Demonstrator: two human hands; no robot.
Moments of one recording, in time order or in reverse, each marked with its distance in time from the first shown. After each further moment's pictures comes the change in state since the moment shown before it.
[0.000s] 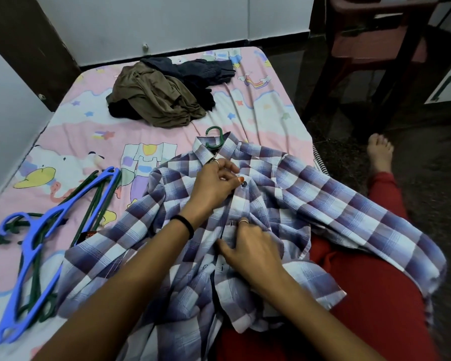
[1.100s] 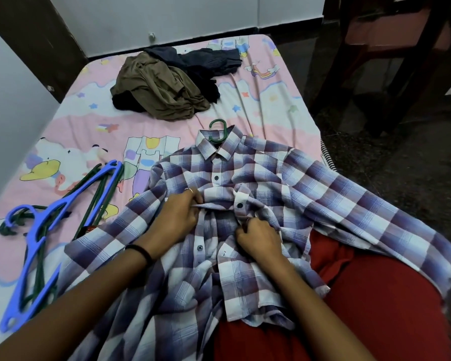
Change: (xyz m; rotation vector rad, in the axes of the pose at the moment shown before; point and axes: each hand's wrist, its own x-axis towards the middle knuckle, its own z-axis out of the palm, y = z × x) left_hand -0.037 -0.058 -0.051 0.642 -0.036 0.129; right_hand 0.057 0.043 0.045 0.103 -0.163 0.188
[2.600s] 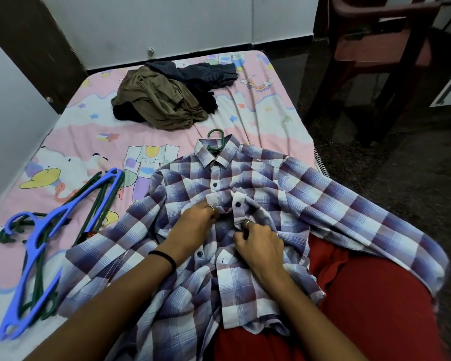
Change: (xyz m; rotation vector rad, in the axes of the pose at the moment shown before) left_hand 0.000 0.004 0.032 0.196 -0.033 0.221; right_hand -0.022 0.002 0.001 -0.028 0.292 -0.084
